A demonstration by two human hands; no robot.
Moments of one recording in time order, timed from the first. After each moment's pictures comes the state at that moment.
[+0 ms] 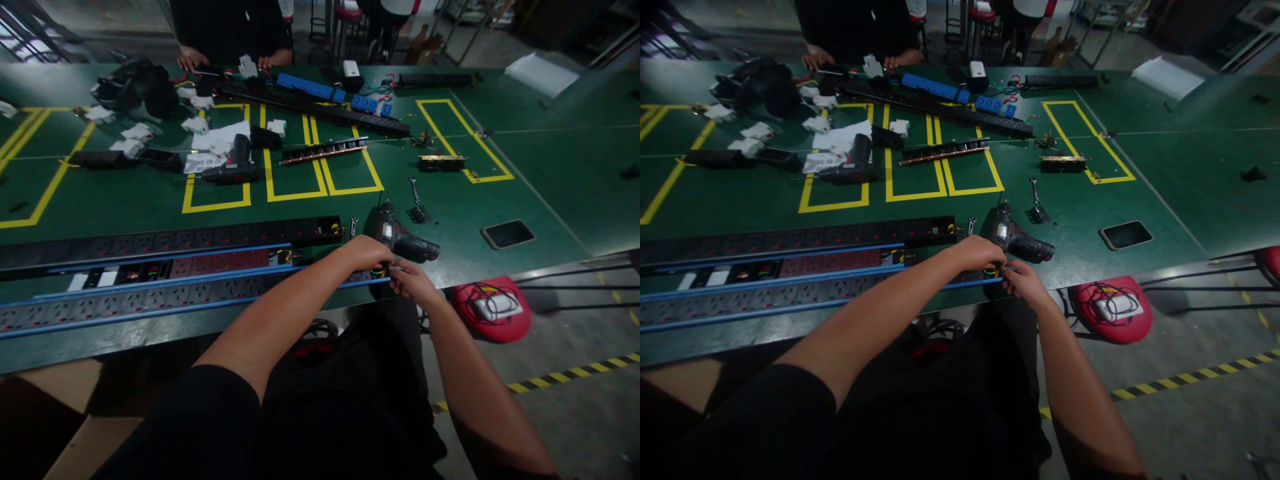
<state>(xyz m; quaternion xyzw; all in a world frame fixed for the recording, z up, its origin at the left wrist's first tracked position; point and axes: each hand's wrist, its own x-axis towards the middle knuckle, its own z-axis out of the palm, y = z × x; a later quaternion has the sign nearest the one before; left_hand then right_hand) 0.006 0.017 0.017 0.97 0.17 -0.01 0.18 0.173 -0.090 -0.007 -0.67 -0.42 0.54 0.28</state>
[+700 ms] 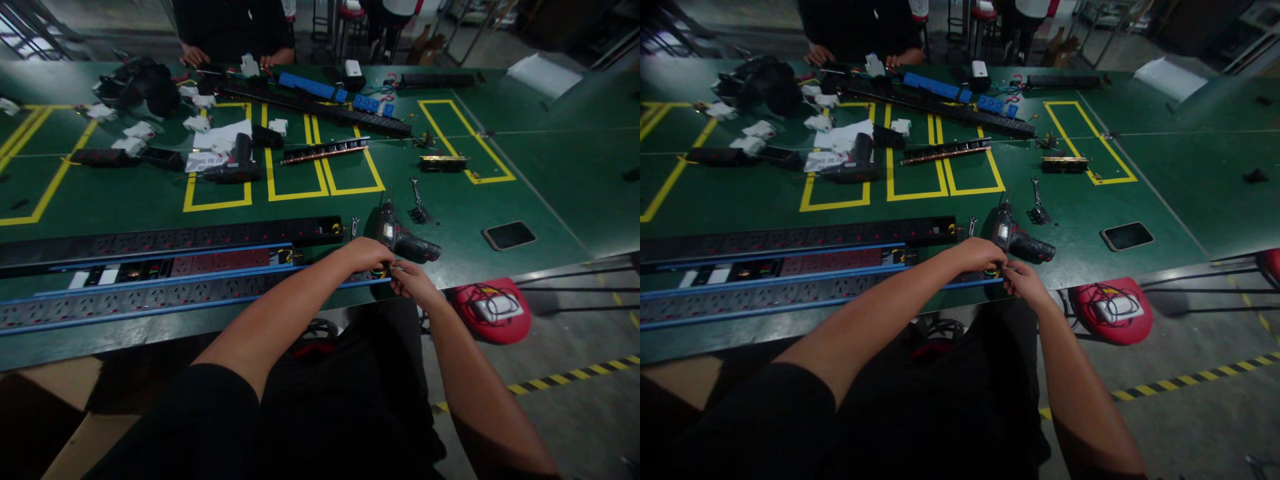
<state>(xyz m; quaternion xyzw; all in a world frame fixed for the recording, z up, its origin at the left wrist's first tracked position) 0.006 0.017 0.009 0.96 0.18 0.03 0.20 0.170 -0.090 -0.003 -0.68 -0.42 0.53 0.27</state>
